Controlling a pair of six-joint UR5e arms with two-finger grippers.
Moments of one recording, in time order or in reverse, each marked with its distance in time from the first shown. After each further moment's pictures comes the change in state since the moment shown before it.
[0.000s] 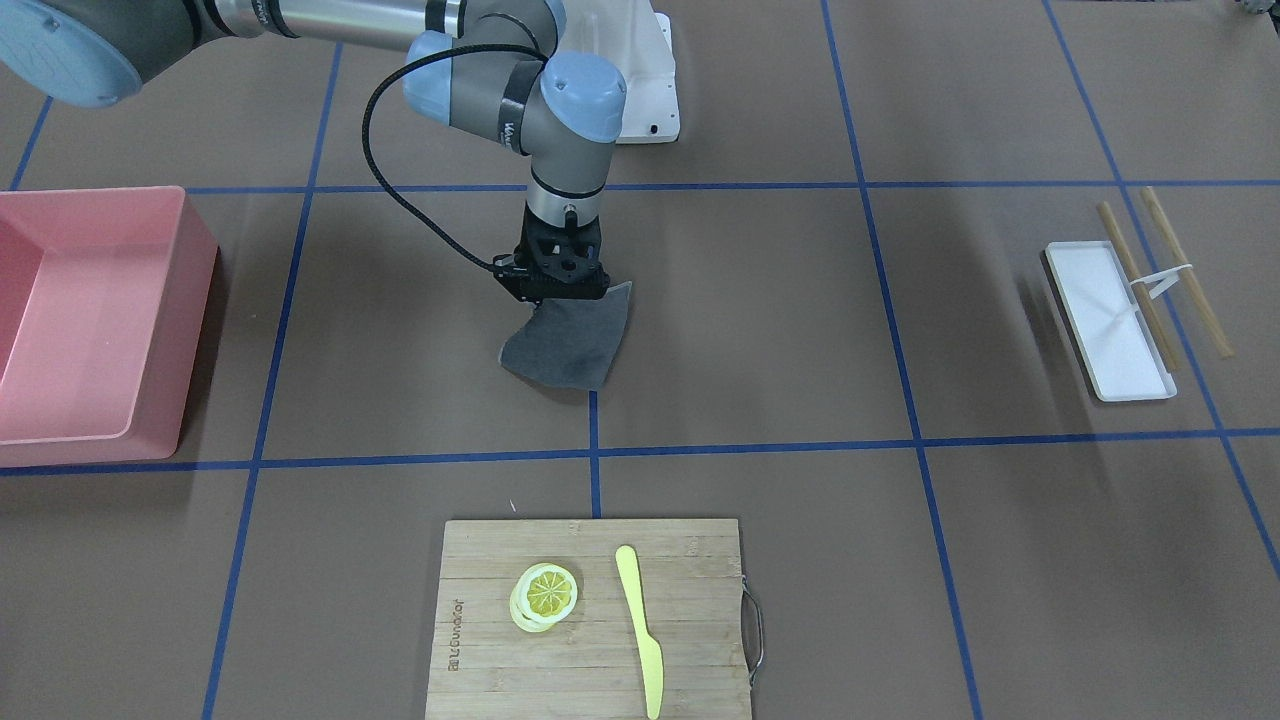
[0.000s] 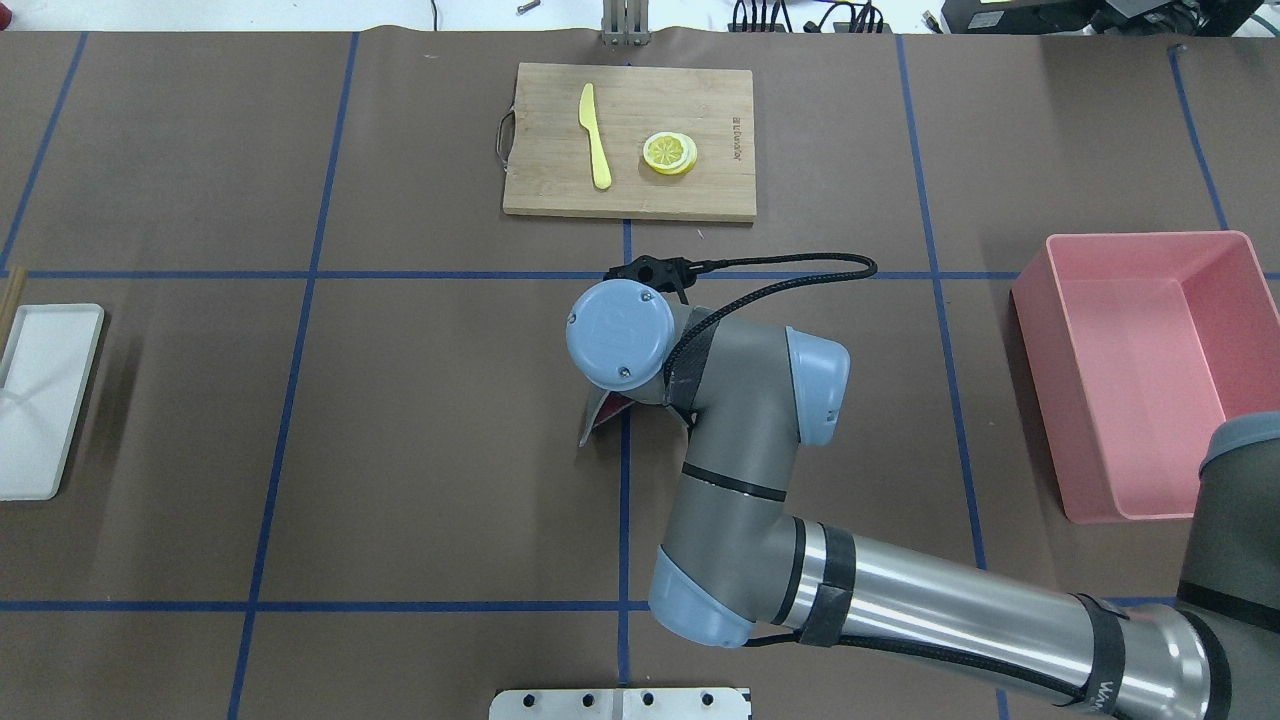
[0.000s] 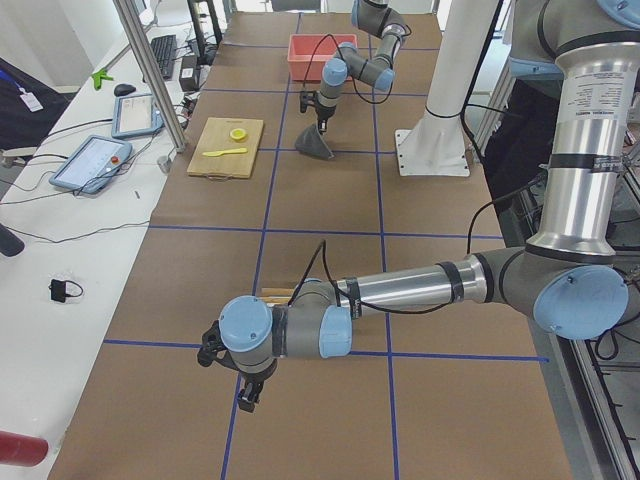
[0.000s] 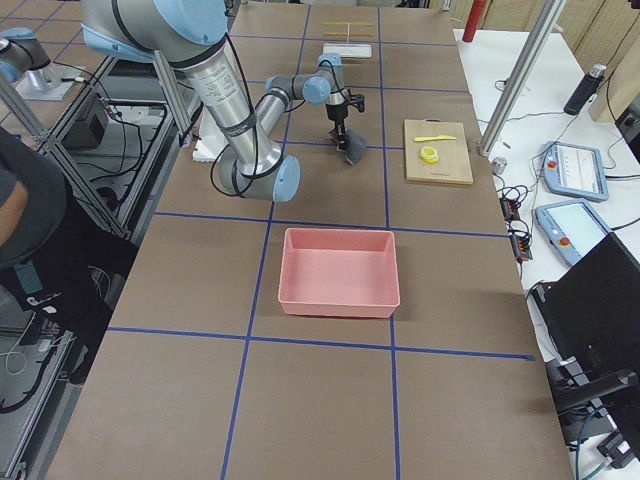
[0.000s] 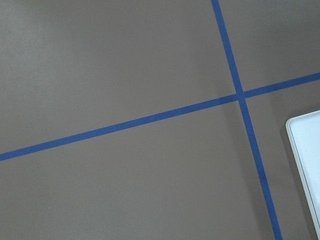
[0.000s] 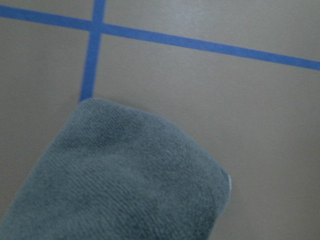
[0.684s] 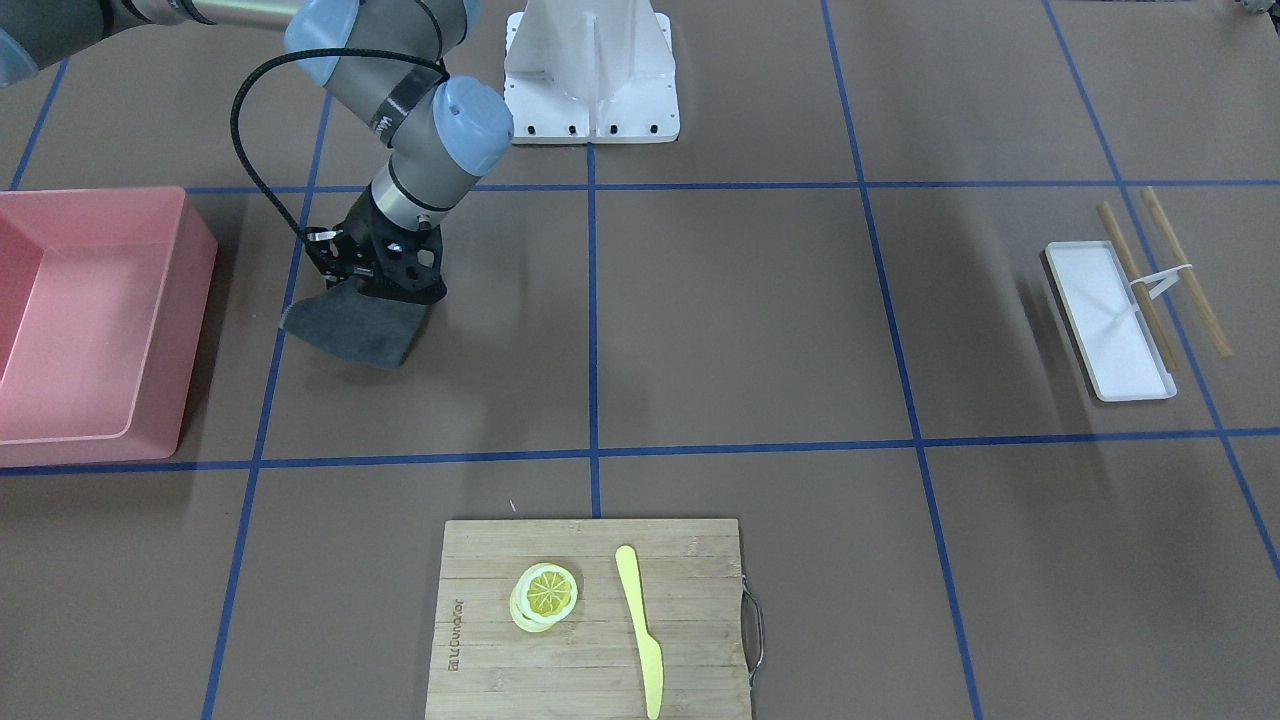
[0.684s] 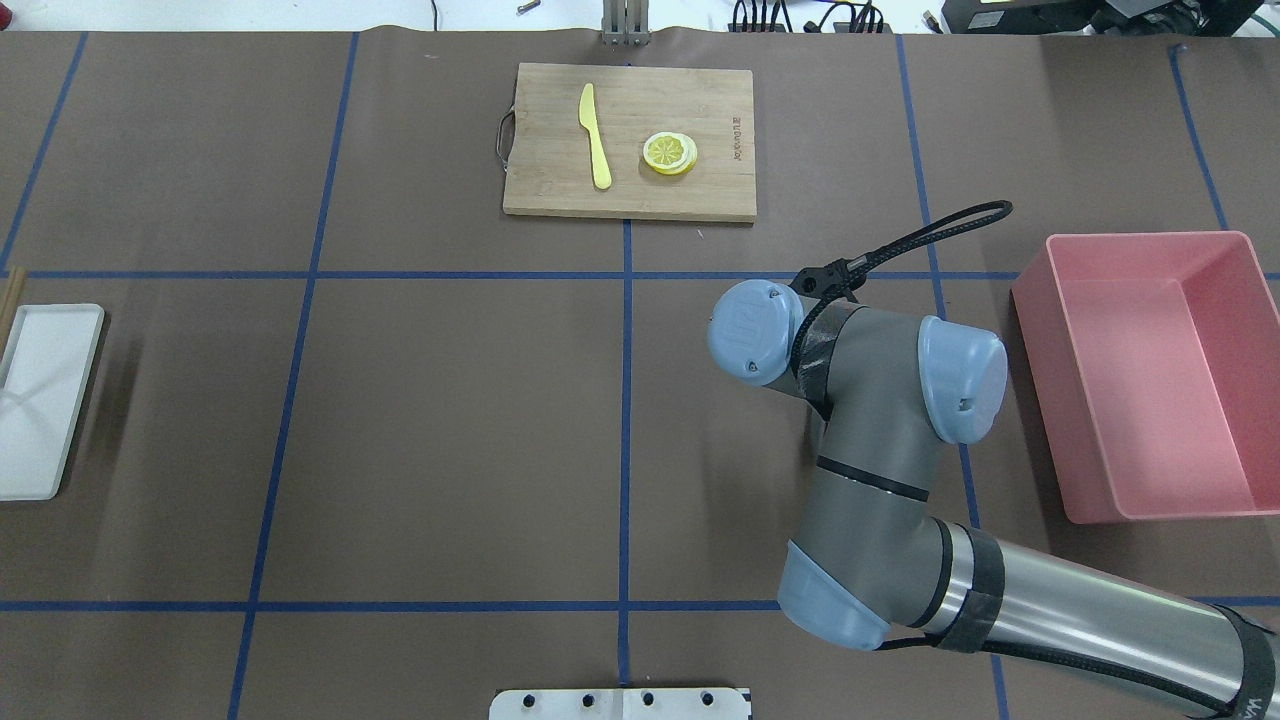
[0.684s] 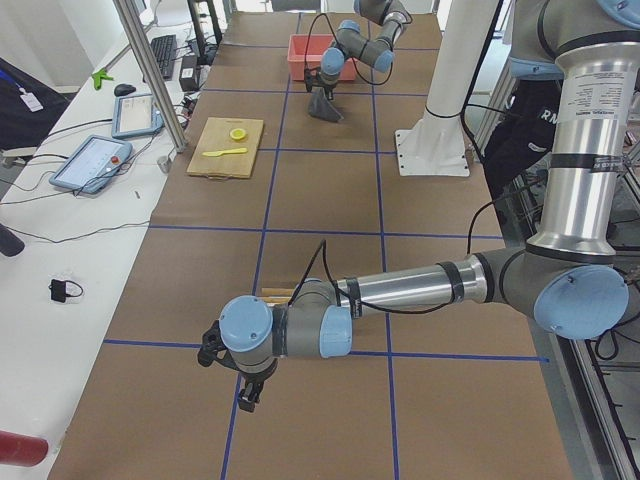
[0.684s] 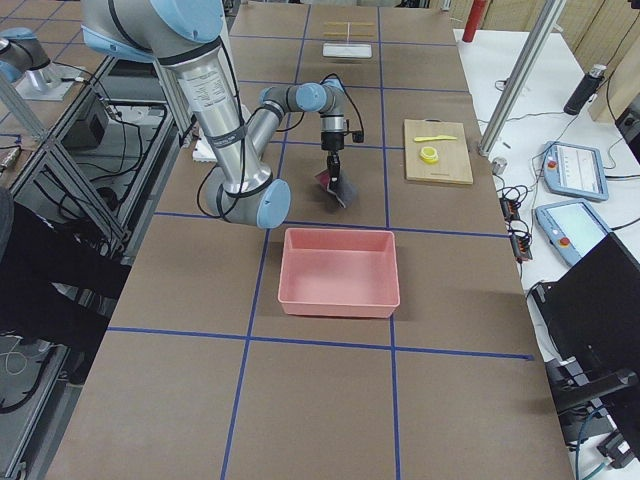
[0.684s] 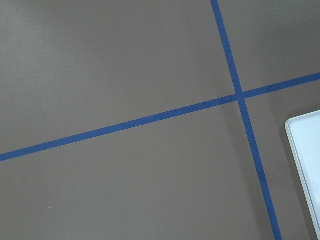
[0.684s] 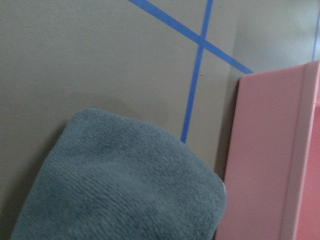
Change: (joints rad) left arm 0.000 0.001 -0.001 0.000 0.000 0.000; right arm 0.056 -0.179 0.211 -0.516 -0.087 -0.229
